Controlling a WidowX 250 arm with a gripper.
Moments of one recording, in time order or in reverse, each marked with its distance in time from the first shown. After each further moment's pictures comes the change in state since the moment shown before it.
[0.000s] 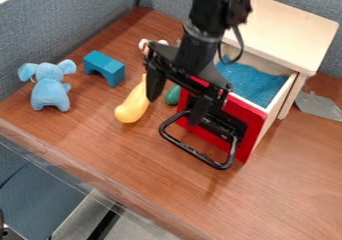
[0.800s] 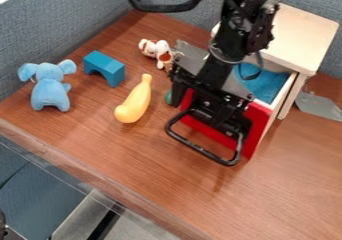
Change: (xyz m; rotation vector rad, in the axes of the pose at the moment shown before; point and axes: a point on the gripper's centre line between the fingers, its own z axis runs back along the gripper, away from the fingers) arm 0.037 -0.024 -0.017 0.029 -0.137 0.072
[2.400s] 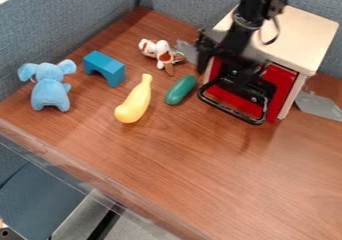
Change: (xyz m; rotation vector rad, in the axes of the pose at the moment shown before) arm 0.055 0.017 -0.024 0.011 0.154 -0.016
